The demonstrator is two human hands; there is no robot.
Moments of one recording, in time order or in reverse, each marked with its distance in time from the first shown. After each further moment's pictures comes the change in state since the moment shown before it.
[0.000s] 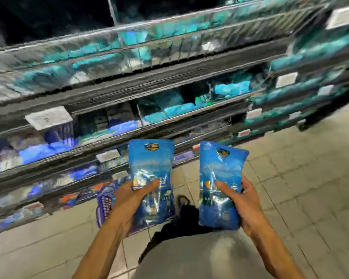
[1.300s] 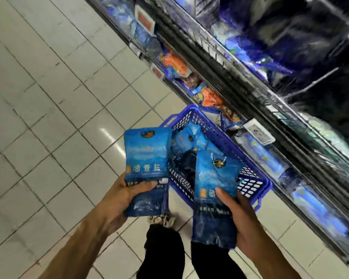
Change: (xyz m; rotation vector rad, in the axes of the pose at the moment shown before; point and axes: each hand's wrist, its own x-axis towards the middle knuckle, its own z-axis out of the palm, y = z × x) left_hand 0.108 -0.413 -0.215 -0.913 0.654 -0.295; right_hand 0.185 0.422 0.260 -0.644 -0.695 0.759
